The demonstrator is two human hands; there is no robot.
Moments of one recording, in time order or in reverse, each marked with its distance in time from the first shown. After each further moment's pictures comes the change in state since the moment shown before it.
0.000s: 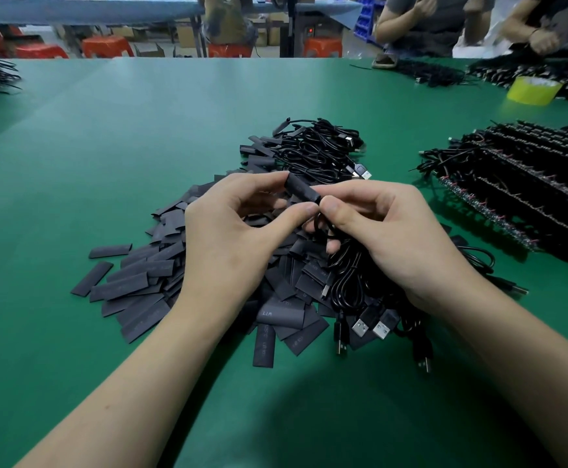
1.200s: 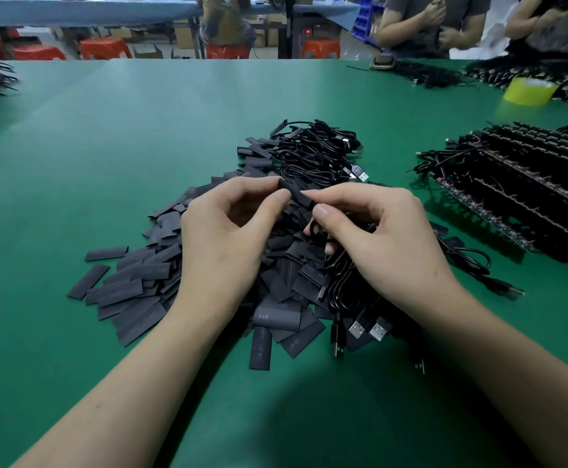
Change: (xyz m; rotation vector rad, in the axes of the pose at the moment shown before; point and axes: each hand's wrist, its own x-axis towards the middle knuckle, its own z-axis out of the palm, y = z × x) left_hand 0.001 -0.003 0.002 -0.109 0.032 -0.099; right_hand -0.002 0.004 0.006 -0.368 0.154 -0.143
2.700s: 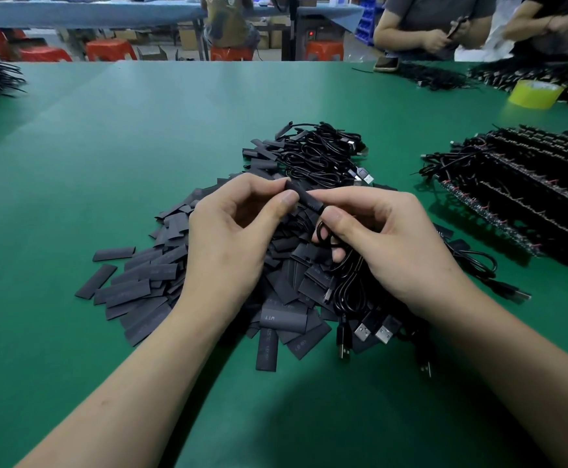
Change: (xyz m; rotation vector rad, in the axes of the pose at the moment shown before) left_hand 0.004 -0.011 -0.003 -0.124 -0.083 0.050; right_hand 0.003 0.005 0.000 0.287 -0.134 0.058
